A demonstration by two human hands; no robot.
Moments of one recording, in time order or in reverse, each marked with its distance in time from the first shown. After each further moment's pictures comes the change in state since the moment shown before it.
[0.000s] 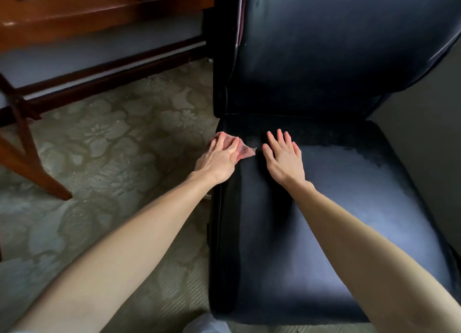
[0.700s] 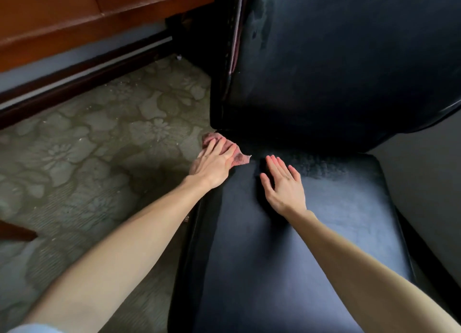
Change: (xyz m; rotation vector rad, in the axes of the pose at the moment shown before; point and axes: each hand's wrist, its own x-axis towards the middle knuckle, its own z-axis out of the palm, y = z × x) left_hand 0.102 0.027 -0.032 0.117 -0.005 0.206; right_hand 0.030 0.042 -0.017 -0.074 0.022 0.087
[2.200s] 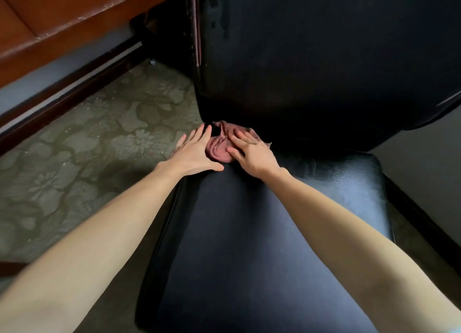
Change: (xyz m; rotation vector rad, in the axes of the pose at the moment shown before) left_hand 0.053 0.022 -0.027 -0.029 -0.154 0.028; right_hand 0.087 0.013 -0.020 0.132 -0.113 -0.111
